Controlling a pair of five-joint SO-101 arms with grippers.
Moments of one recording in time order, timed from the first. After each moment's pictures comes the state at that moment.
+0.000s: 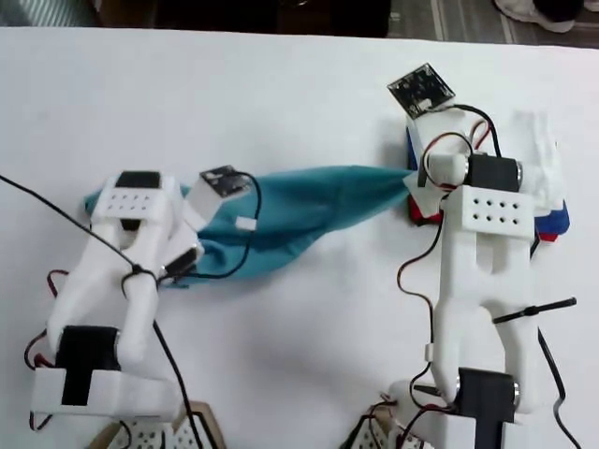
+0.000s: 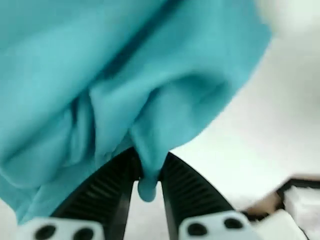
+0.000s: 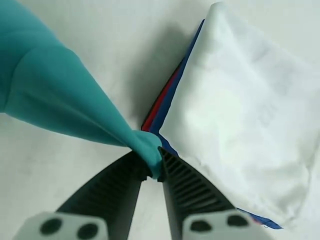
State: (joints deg) left arm -5.5 -3.3 27.6 82.4 -44.9; right arm 2.8 -13.3 11.6 70.9 38.2
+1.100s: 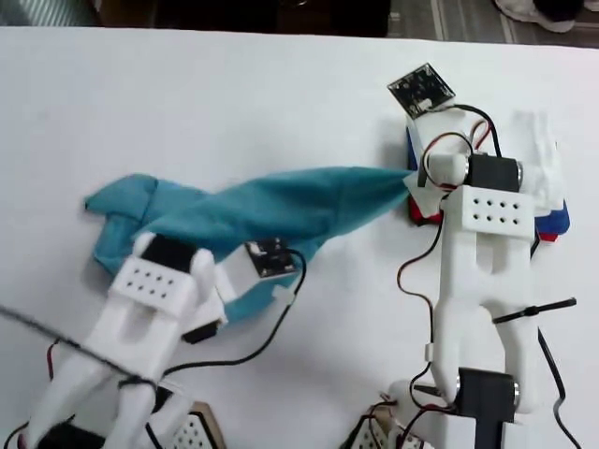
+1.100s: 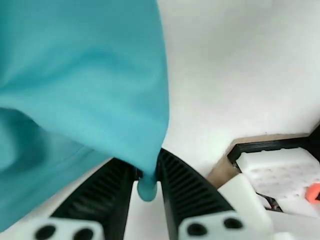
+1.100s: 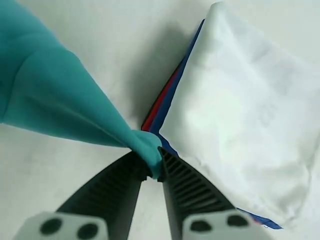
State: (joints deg) left arm 9.8 -35.0 51.3 87.3 -44.9; right arm 2.8 -13.3 11.6 70.9 38.2
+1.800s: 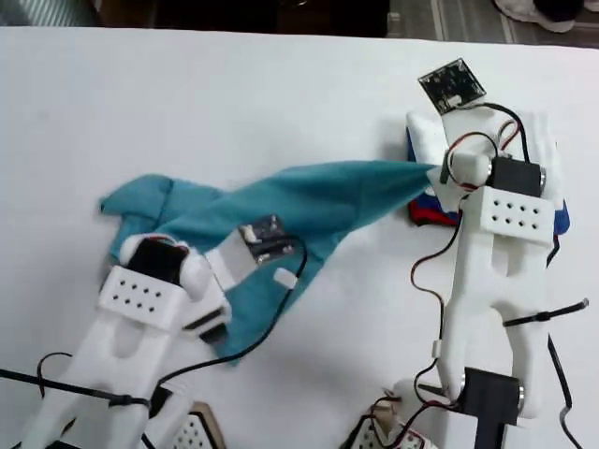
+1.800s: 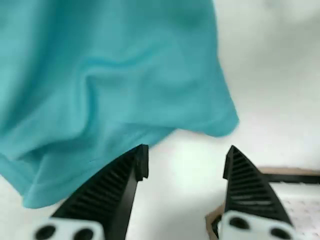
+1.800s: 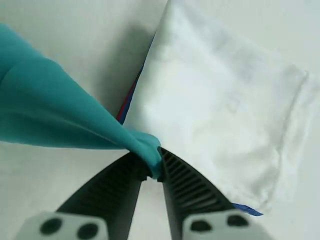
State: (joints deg) left arm 8.5 -39.4 48.6 82.2 -41.4; right arm 8.3 -13.3 11.6 67.3 38.2
